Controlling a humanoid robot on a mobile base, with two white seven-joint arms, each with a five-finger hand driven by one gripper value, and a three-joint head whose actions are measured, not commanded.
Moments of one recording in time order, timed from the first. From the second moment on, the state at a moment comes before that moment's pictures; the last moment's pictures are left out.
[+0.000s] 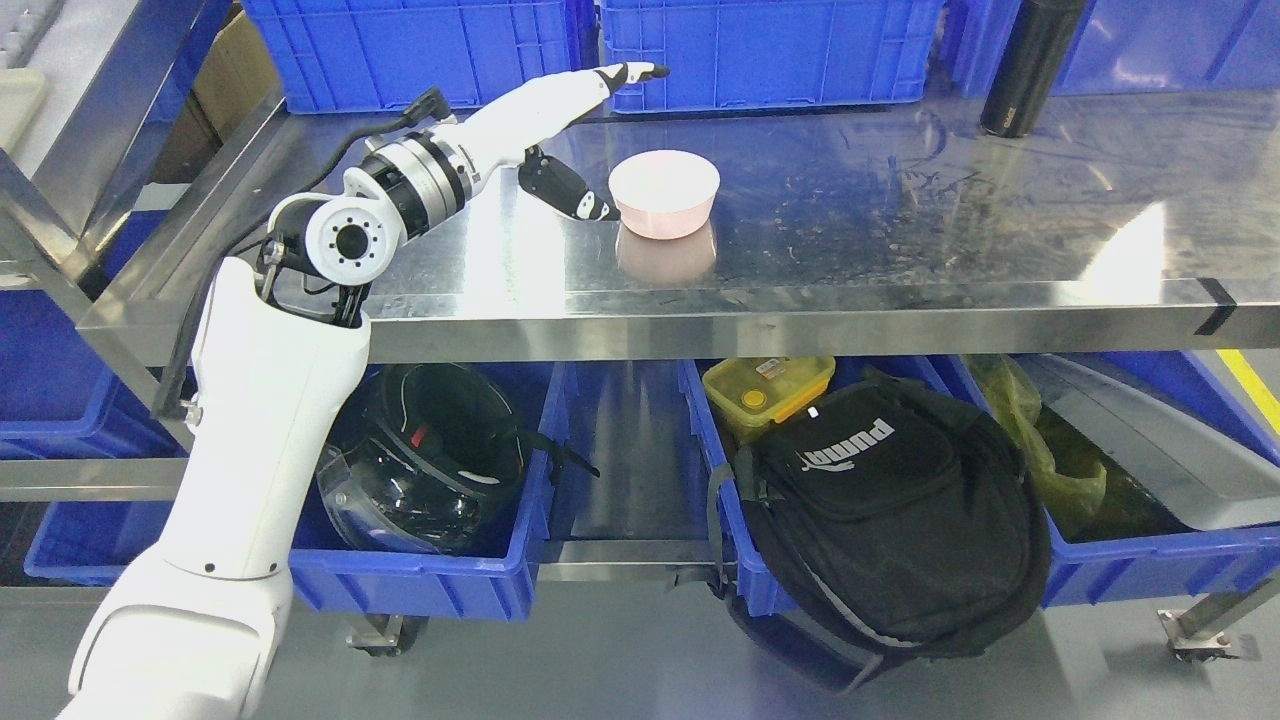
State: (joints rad) left arm -0.71 0.30 -0.31 -1.58 -0.56 0.03 -0.74; right arm 0.00 0.00 0.05 0.00 0.05 -0.09 -0.03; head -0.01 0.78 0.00
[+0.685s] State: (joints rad) left arm -0.79 0.32 -0.46 -1.50 -0.81 0.03 -0.88; right arm 0.00 0.00 0.05 0.00 0.05 -0.08 -0.03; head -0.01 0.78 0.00
